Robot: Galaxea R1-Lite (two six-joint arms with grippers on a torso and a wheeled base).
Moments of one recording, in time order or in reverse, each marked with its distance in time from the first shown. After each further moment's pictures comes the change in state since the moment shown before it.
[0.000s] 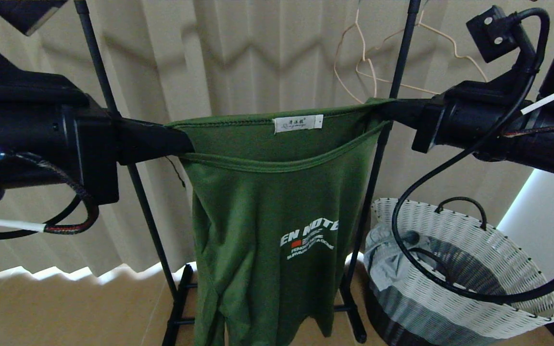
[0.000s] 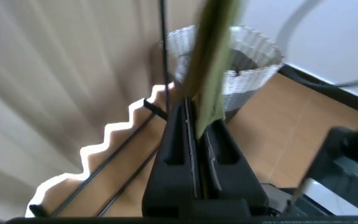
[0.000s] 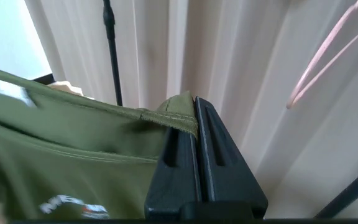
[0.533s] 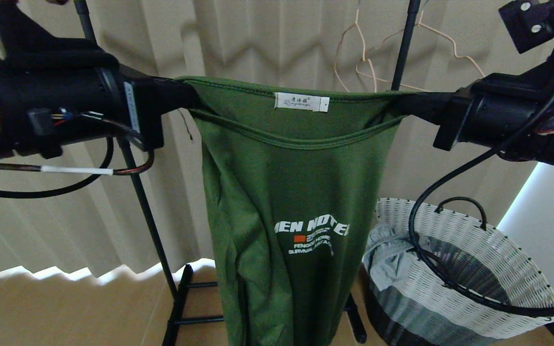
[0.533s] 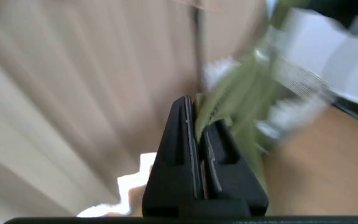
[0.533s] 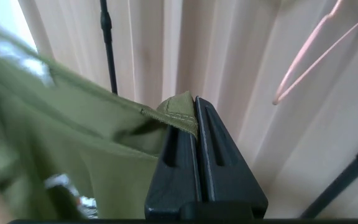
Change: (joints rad) left arm 0.019 0.089 0.013 -0.291 0.172 0.102; right arm -0.002 -0.079 0.039 0.019 -0.021 -0.002
